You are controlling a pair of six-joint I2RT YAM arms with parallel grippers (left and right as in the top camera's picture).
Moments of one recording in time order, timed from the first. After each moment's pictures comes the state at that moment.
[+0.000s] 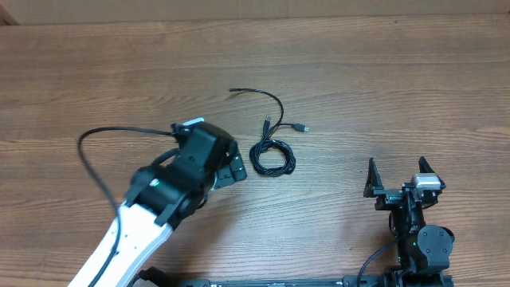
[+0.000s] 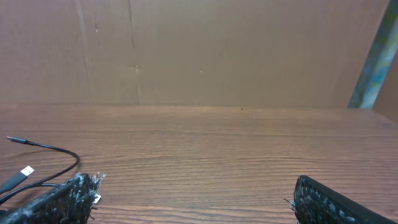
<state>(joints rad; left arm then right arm) -0.57 1.18 1.08 -0.98 -0.17 -0.82 0.02 0.01 0.02 -0.03 0.01 -0.01</state>
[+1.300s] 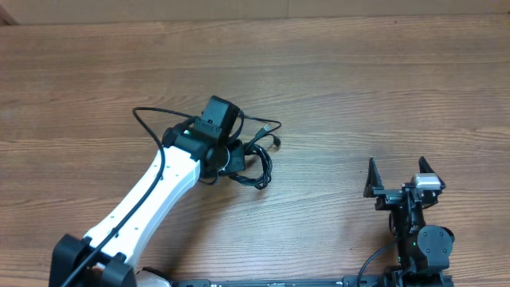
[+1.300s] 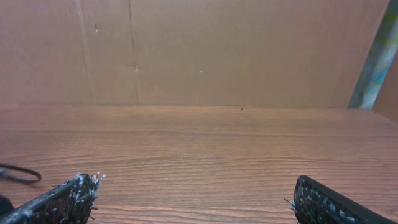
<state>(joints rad) -0.45 1.51 1.11 -0.89 0.09 -0.58 0.02 0.01 0.02 -0.03 0.01 -0.01</state>
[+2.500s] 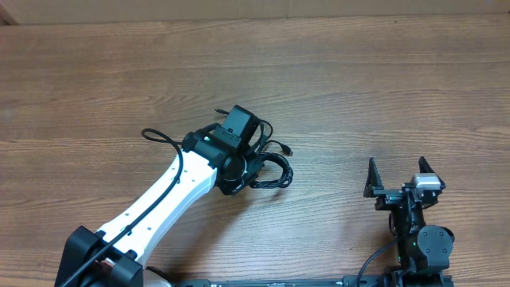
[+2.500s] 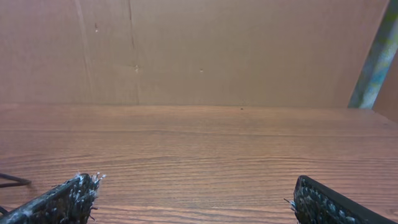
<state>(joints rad) -0.57 1.54 1.10 -0.89 0.16 -1.22 0.02 0.01 0.02 -0.03 0.01 -0.01</state>
